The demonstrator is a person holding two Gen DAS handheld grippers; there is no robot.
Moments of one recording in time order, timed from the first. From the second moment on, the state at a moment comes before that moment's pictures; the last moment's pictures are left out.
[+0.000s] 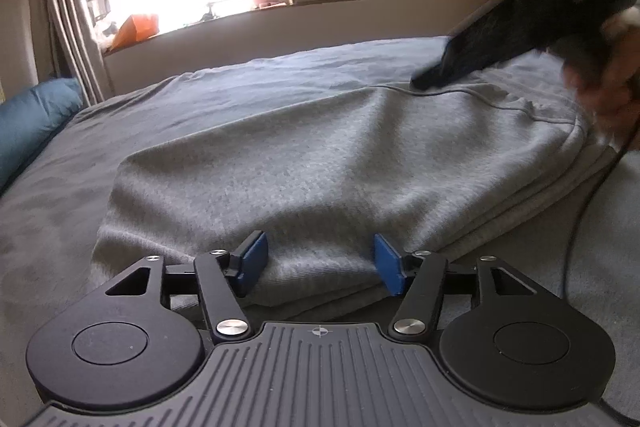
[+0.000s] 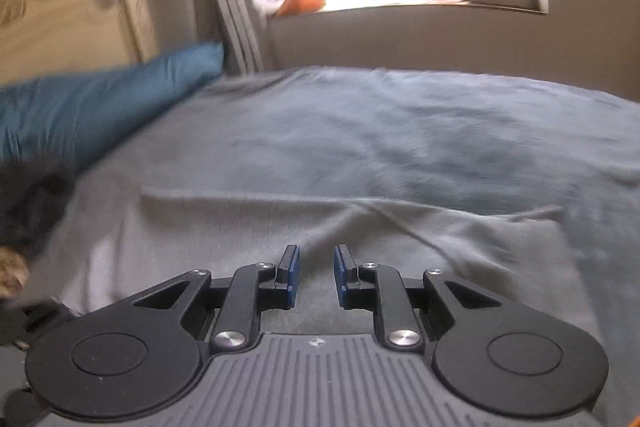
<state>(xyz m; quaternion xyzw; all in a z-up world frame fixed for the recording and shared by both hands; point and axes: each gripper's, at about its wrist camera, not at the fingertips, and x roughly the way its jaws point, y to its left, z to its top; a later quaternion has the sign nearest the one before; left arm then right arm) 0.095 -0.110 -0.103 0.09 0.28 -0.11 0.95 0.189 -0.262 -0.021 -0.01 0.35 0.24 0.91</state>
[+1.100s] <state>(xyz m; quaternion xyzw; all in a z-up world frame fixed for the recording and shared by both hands) 0.095 -0.108 -0.104 0.10 0.31 -0.13 0.94 0.121 -0.320 -0.023 -0.02 0.34 0.20 0.92</state>
